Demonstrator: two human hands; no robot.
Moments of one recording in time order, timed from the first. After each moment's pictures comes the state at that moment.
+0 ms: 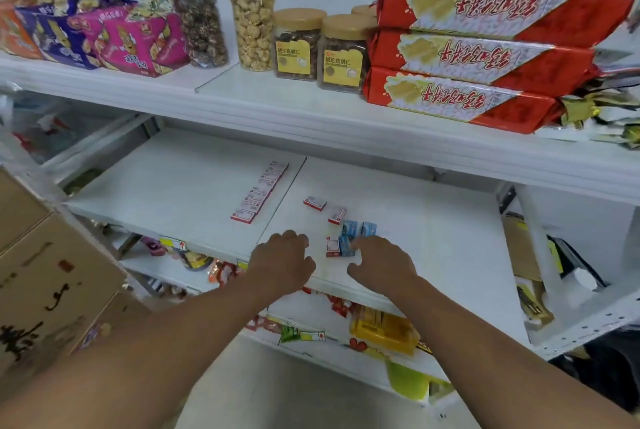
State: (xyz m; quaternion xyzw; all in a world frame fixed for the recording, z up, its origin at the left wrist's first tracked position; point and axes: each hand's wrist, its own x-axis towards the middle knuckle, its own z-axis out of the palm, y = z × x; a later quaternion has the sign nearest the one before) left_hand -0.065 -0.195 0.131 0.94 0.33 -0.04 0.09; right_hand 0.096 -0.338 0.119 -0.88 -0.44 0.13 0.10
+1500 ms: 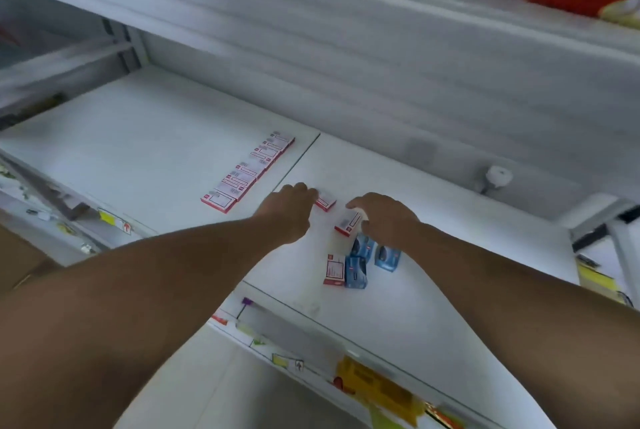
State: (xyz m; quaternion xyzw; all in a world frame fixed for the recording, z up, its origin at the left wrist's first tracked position) left_hand 0.083 -0.027 -0.003 0.94 0.34 -0.03 0.09; right_hand 0.272 -0.159 0.021 -0.80 -0.57 0.18 0.00
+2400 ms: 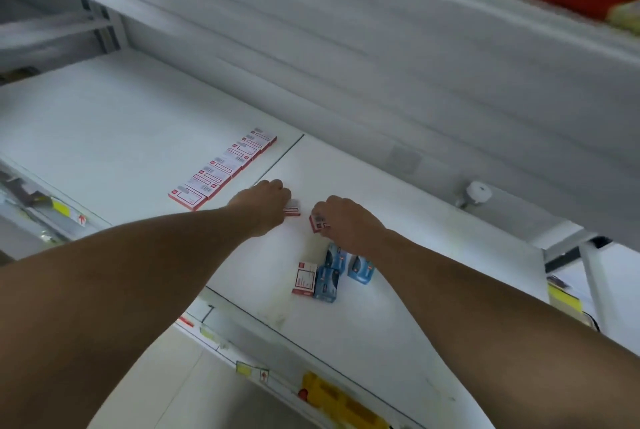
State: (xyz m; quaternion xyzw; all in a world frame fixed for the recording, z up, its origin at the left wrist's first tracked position) left_hand 0.107 0.004 -0.023 0.94 0.32 -0.01 0.08; right_hand 0.276 -0.138 0.003 -0.74 -0.66 0.11 -0.03
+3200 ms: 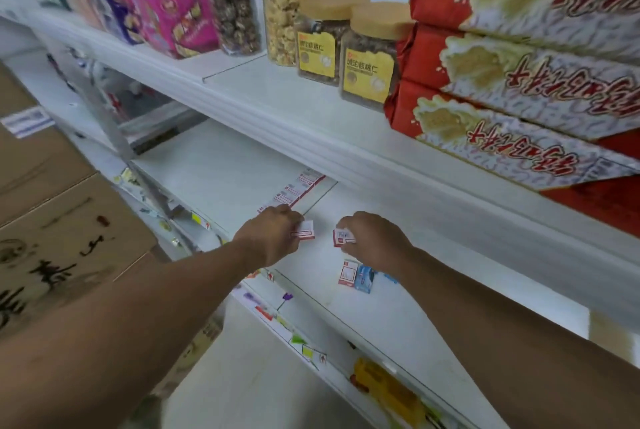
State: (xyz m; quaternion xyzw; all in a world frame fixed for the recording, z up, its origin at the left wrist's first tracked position) left_hand -0.022 -0.114 0.127 0.91 0.40 0.03 0.10; right_hand 0.201 -0.218 0.129 -0.73 -0.67 0.15 0.07
